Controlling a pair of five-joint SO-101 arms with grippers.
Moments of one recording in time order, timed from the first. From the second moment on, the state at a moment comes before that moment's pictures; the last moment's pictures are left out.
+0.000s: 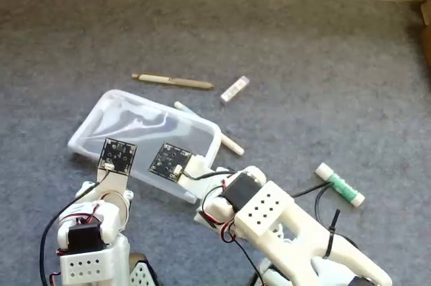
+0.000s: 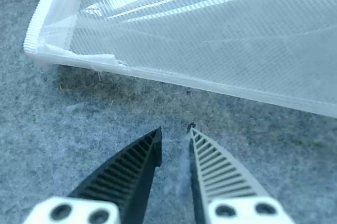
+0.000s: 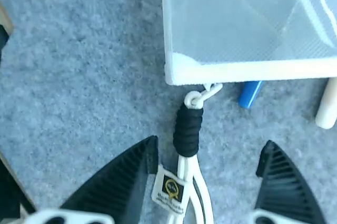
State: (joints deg) left arm -13.4 -103.7 96.0 76.1 -15.9; right arm -48.9 -39.6 55.3 66.1 21.0
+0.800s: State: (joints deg) left arm -13.4 -103.7 96.0 76.1 -15.9; right arm -44.7 -30.9 64.0 51.7 18.9
